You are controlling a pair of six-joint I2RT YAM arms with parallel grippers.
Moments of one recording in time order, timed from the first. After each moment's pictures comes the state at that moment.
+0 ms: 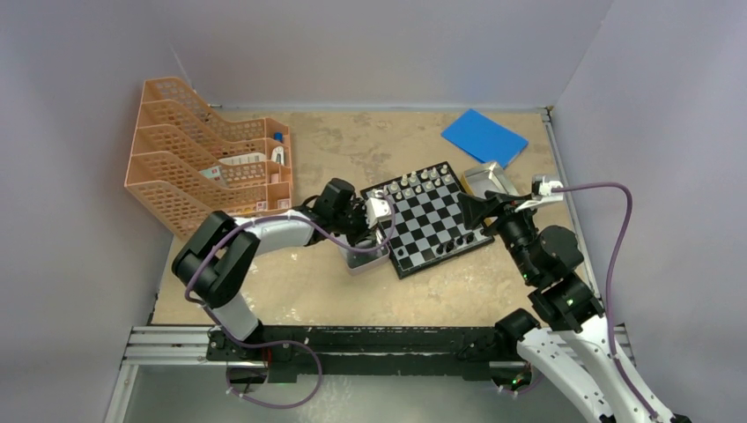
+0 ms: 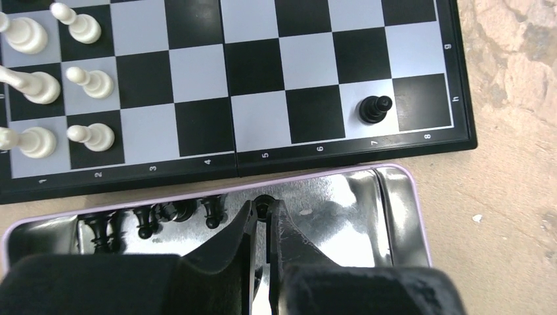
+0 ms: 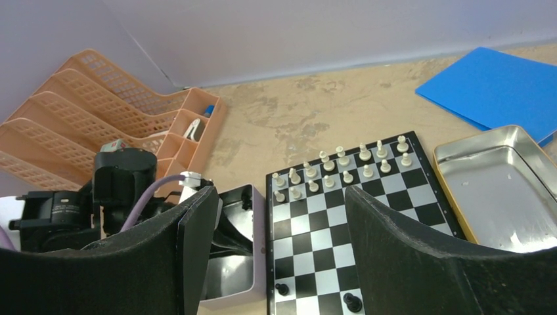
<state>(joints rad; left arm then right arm) -0.63 1.69 0.86 0.07 0.49 0.45 0.51 0.48 0.69 -0.20 0.17 0.41</state>
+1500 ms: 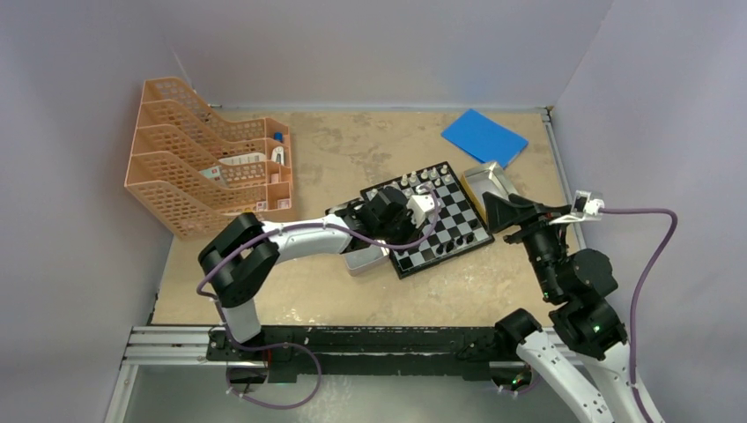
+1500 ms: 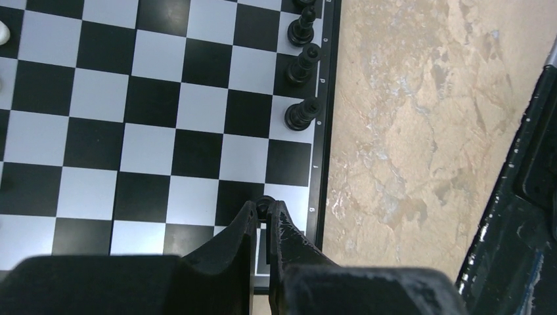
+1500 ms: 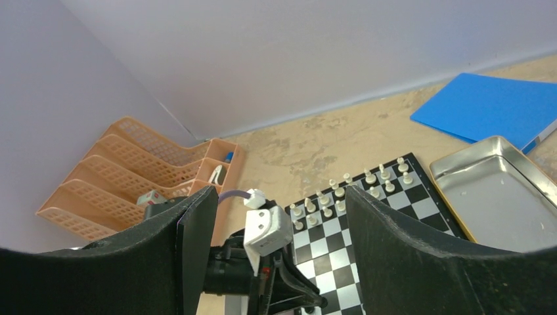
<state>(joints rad) -0.93 1.76 1.10 0.00 0.23 -0.05 0.51 0.34 0.77 -0.30 0.27 0.50</state>
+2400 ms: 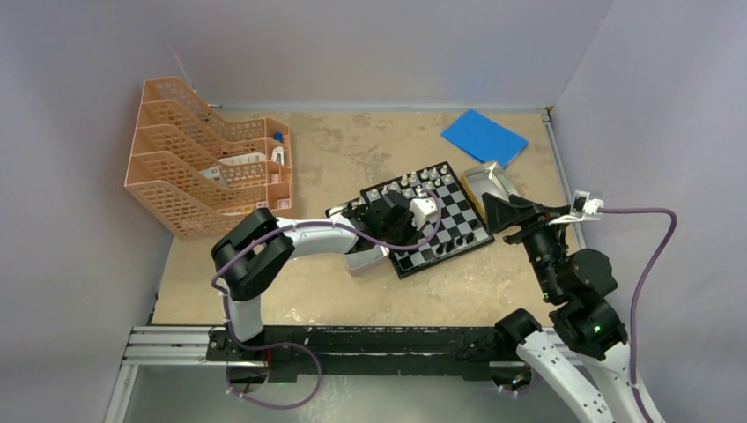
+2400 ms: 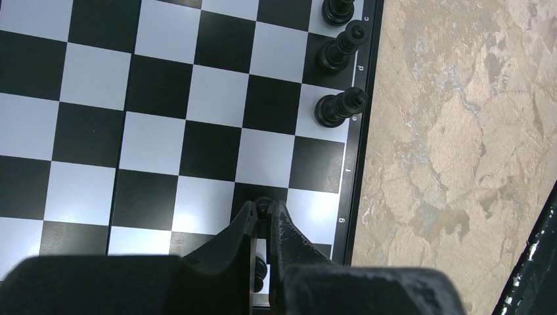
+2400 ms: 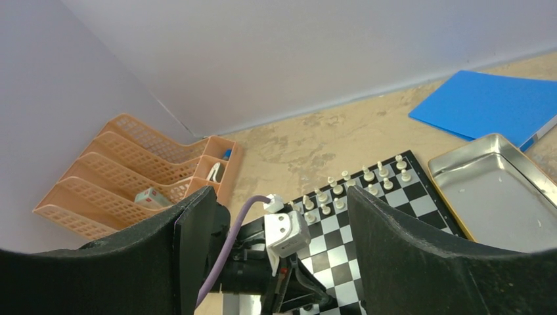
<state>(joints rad) -0.93 1.85 1.11 0.04 0.19 -0.04 0.51 0.34 0.77 -0.31 0.27 0.50</state>
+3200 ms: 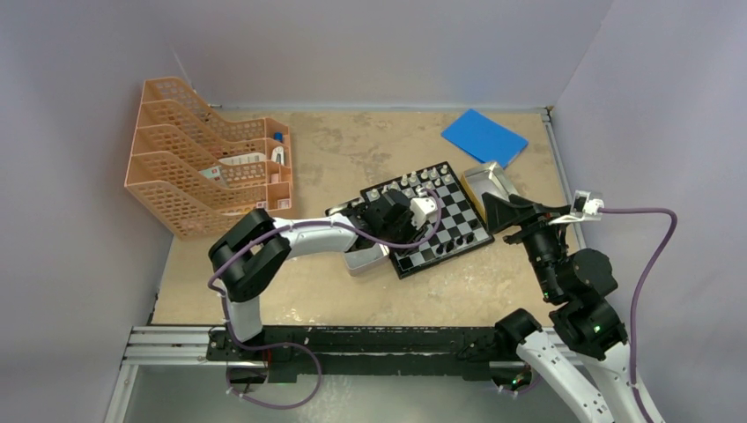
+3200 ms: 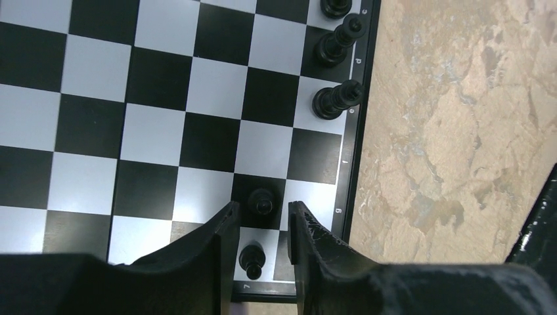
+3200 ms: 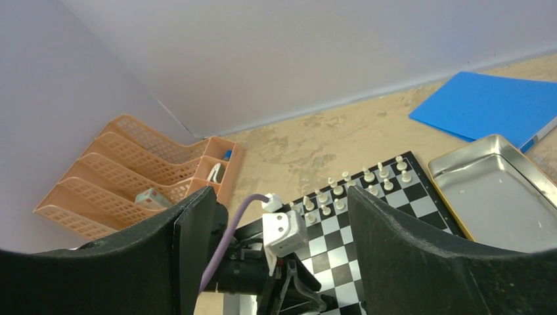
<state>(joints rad) -0.93 1.85 1.12 -0.01 0.19 -0.04 0.51 0.34 0.77 -0.31 0.27 0.50</state>
